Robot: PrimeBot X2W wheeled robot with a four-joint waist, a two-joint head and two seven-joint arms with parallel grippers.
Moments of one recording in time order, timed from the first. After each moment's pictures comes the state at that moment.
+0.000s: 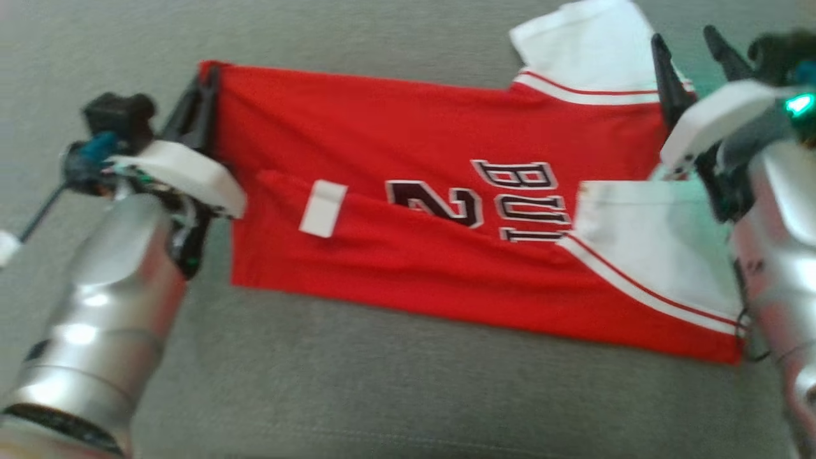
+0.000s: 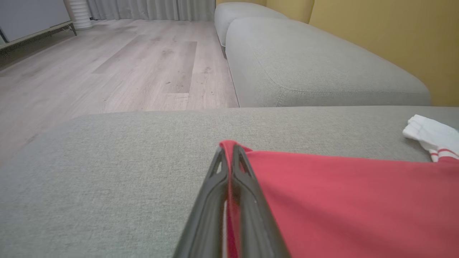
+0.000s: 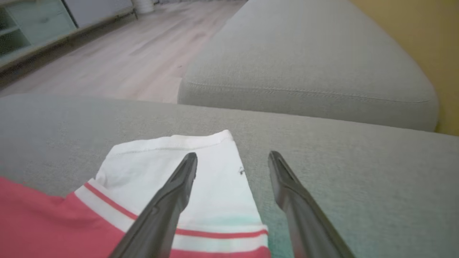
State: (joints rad) left arm -0.90 0.27 -0.65 0.93 -0.70 -0.13 -0.23; right arm -0.83 -0.26 0.23 0.83 0.30 0.13 -0.05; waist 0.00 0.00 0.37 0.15
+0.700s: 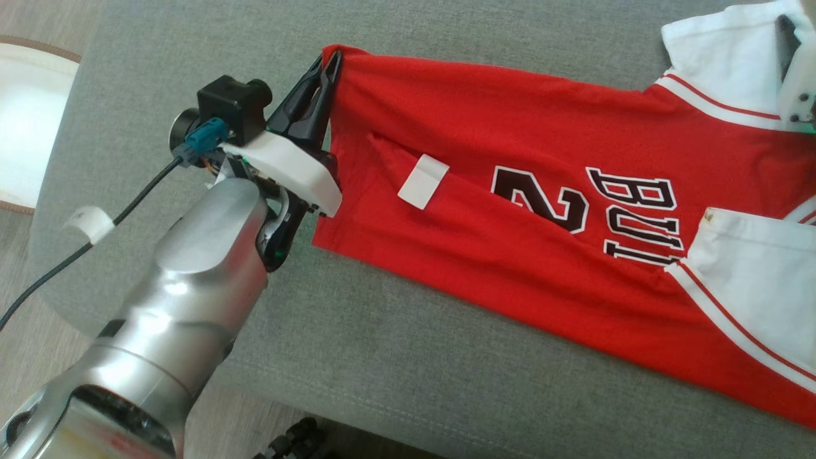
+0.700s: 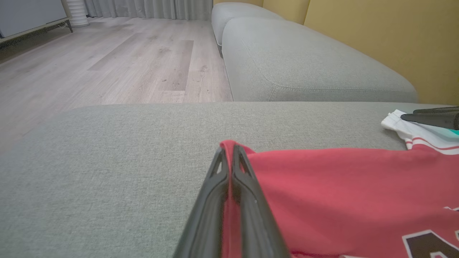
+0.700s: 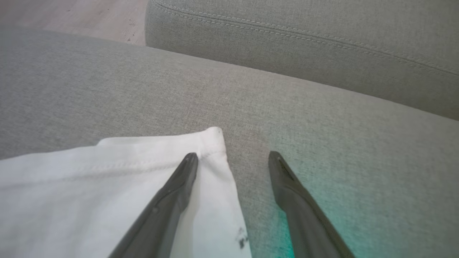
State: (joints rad) left arm -0.94 0.15 -0.81 0.83 -0.74 -0.13 -0.25; right arm -1.15 -0.39 0.20 1.27 0.18 0.13 0.15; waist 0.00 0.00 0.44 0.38
